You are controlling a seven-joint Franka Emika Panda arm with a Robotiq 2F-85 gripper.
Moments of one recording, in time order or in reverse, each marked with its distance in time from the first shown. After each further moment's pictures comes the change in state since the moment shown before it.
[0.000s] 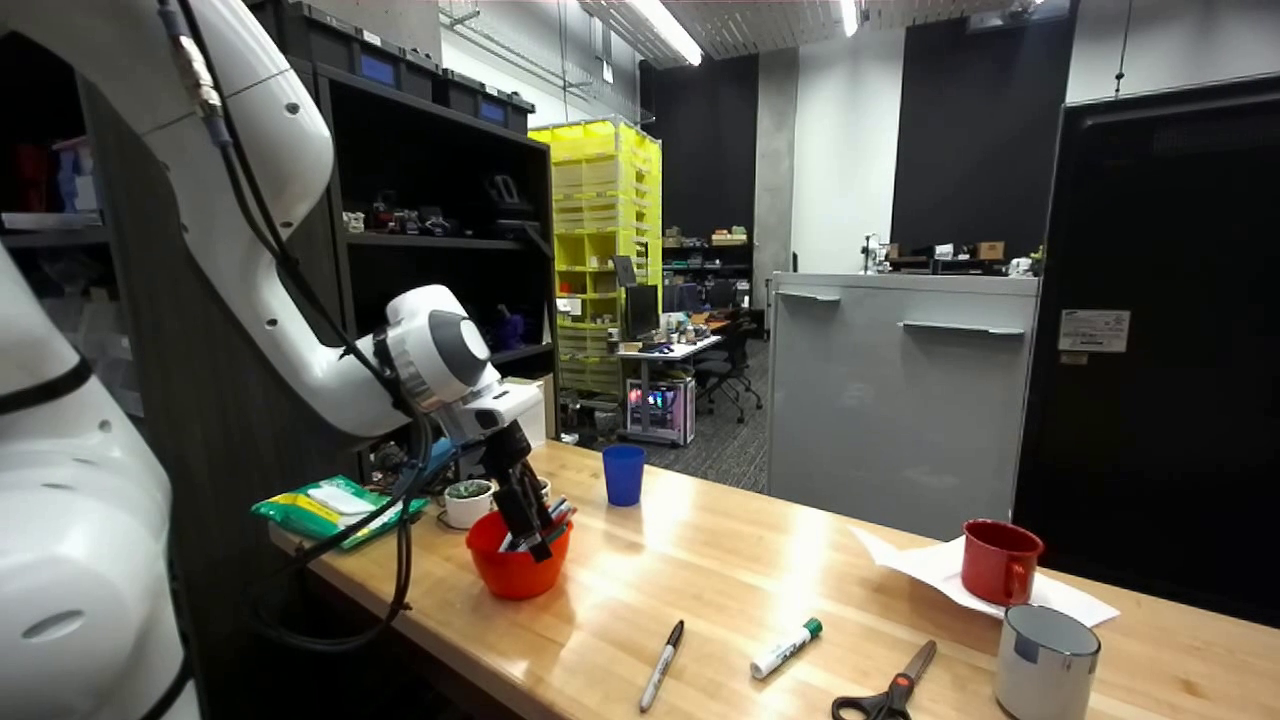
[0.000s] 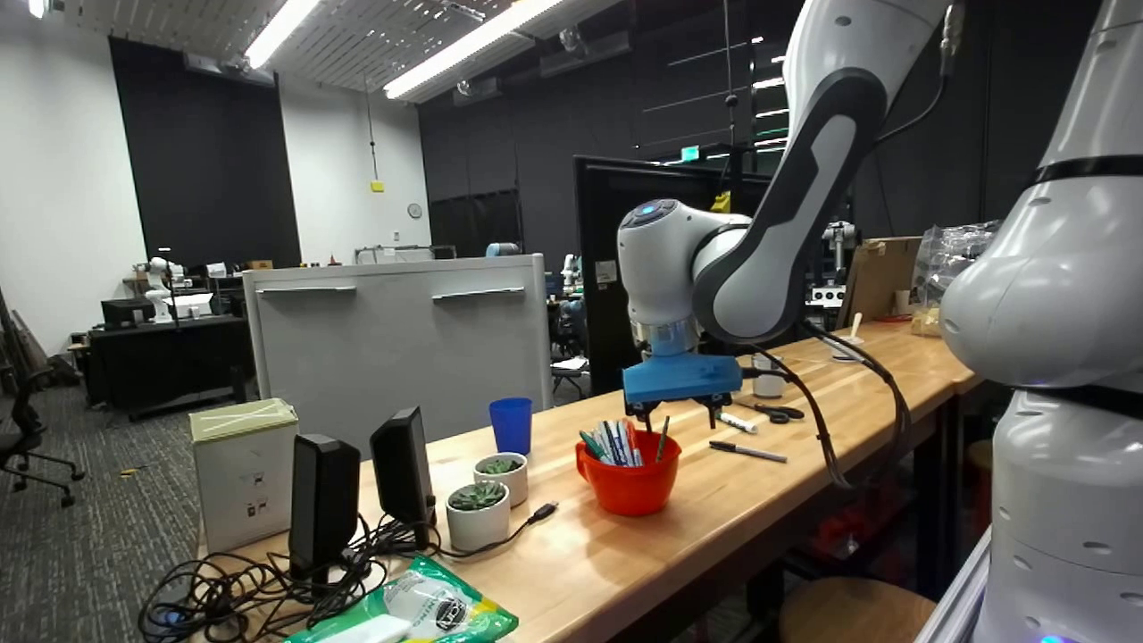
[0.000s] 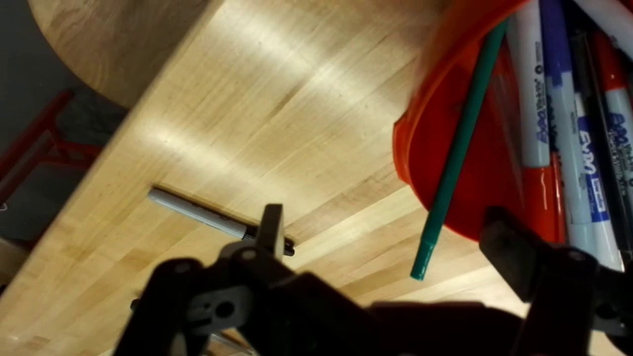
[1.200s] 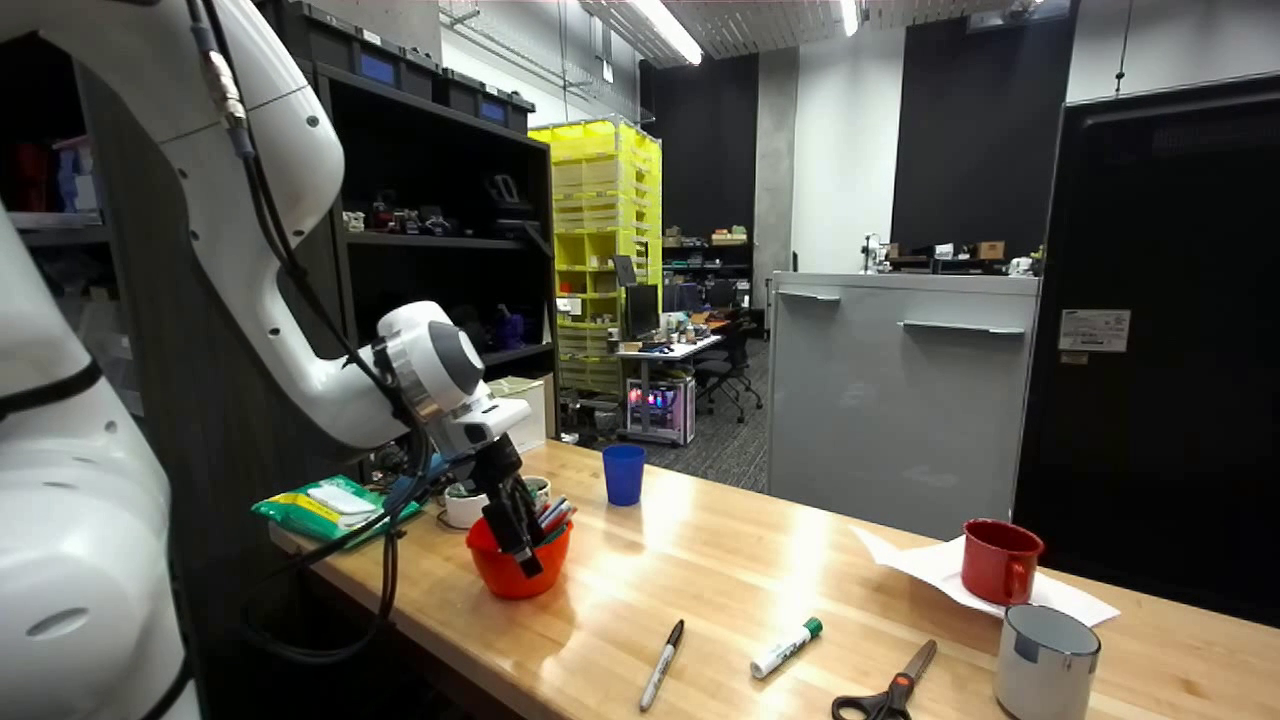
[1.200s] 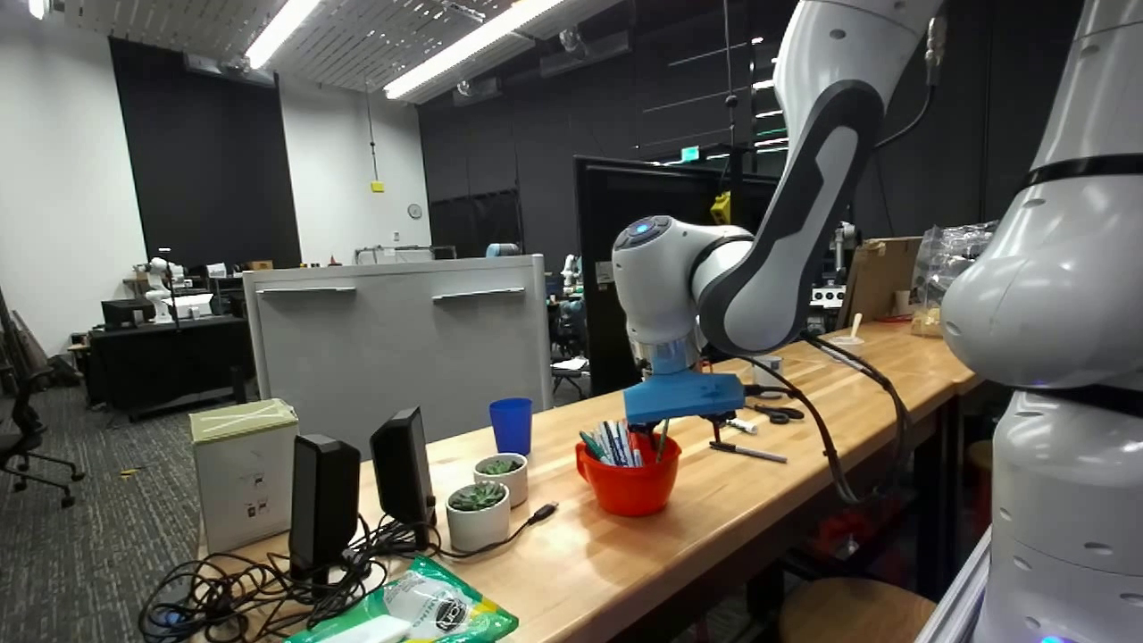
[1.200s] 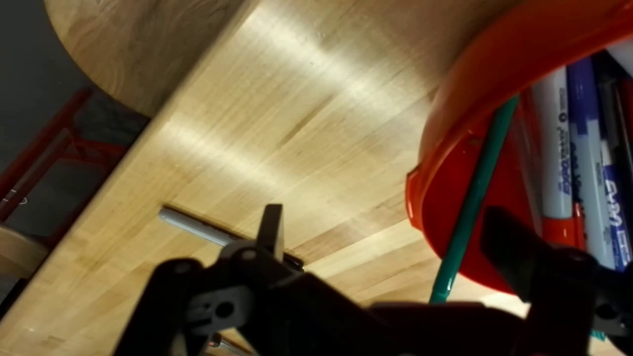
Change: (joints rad) arm 0.009 0.047 0.020 0.000 -0.087 -0.026 0.111
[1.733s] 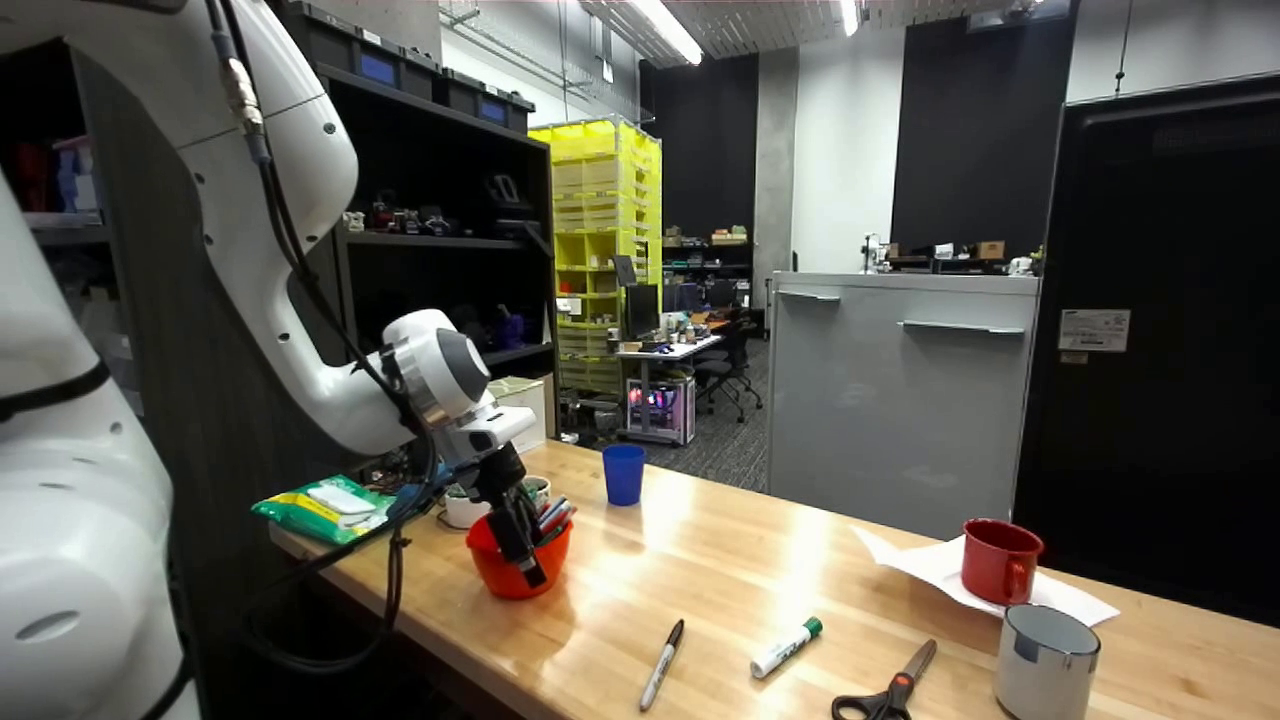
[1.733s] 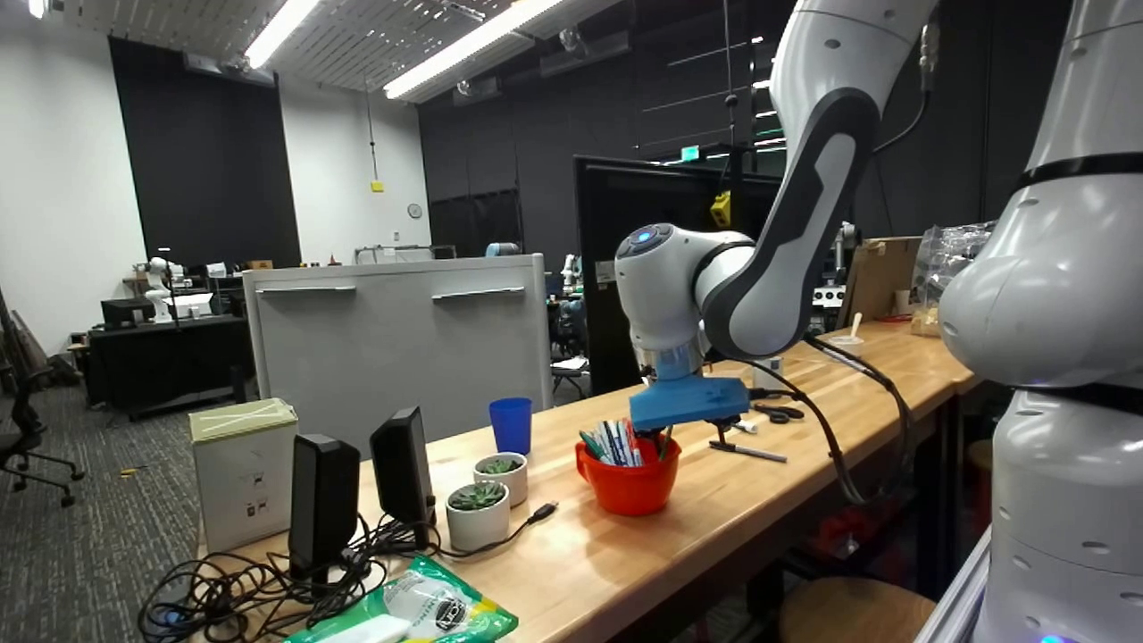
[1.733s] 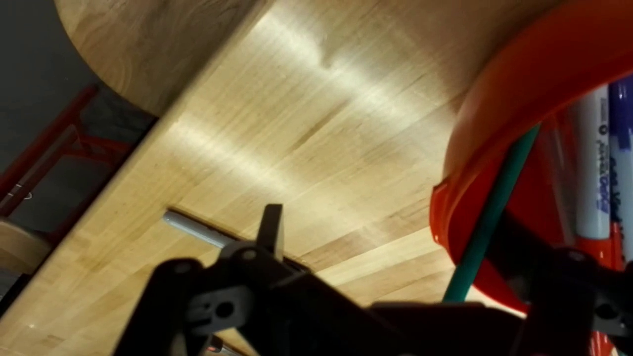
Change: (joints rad) arm -0.021 0.029 0.000 0.001 -0.041 0.002 0.005
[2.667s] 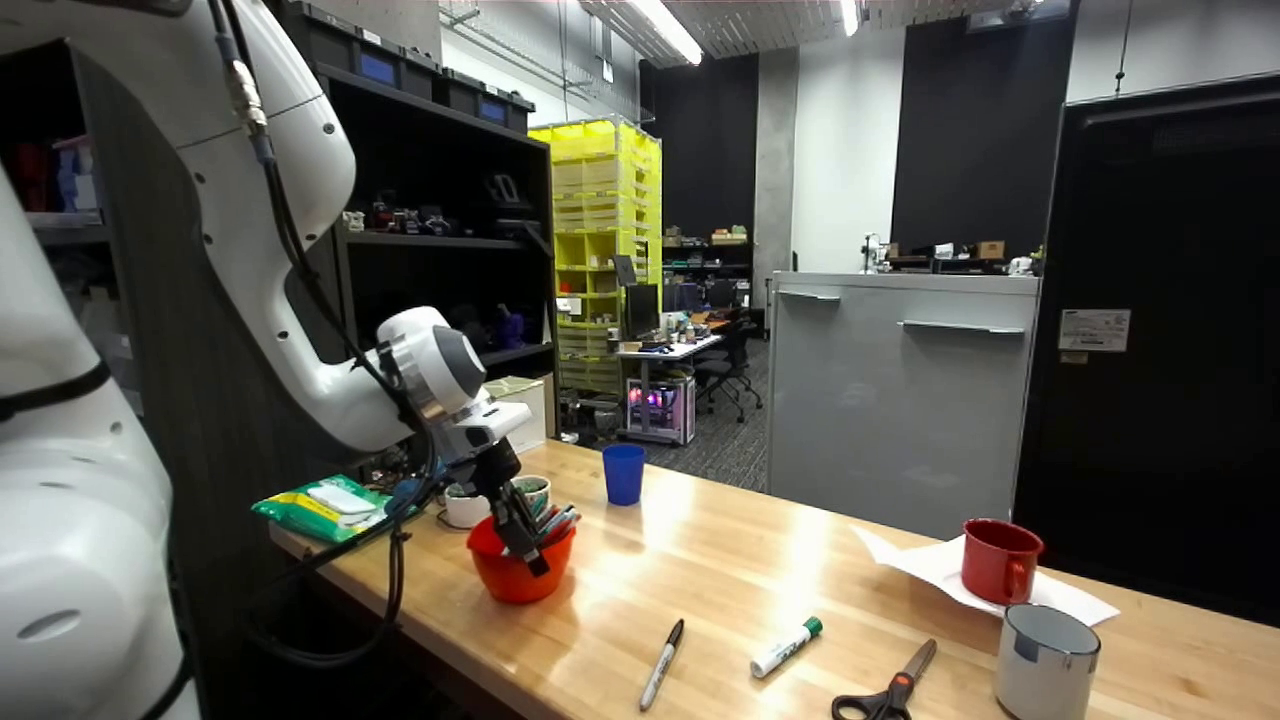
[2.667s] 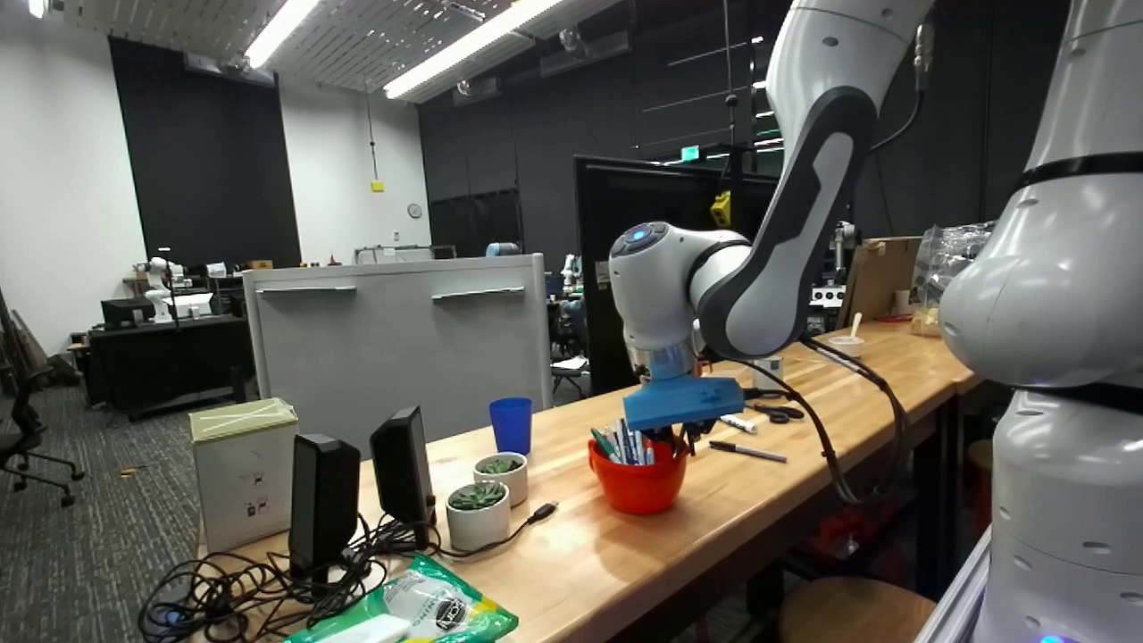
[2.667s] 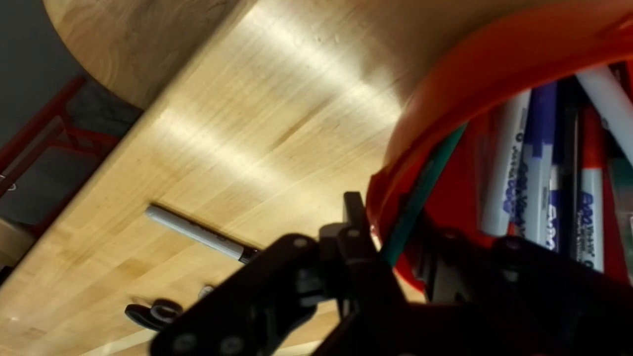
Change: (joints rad) arm 0.005 0.005 0.022 0.014 -0.005 0.002 -0.001
